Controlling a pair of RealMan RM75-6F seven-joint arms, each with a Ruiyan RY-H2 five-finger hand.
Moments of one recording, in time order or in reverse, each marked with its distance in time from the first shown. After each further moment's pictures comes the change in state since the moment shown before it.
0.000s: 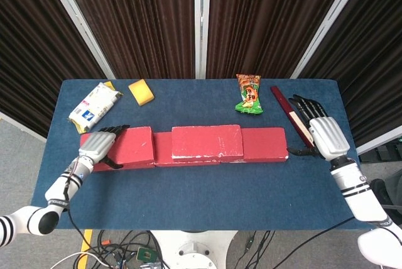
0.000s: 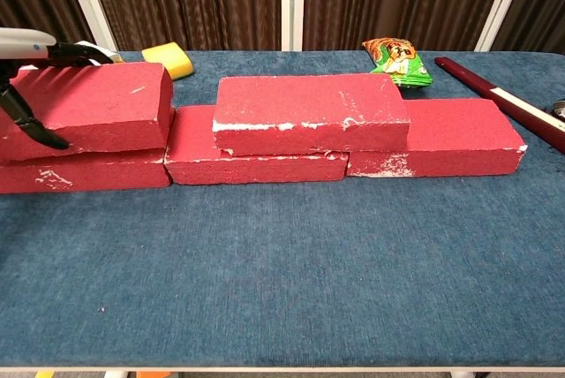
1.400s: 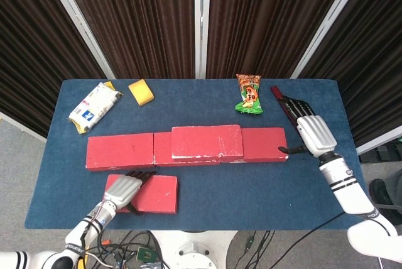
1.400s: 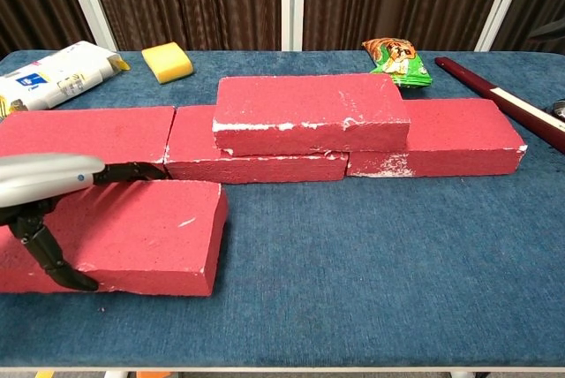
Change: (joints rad) left arm 0.138 -0.148 0.153 -0.277 0.056 0.176 0.286; right arm 0.063 -0.048 -0.004 0.023 0.061 -0.061 -0.051
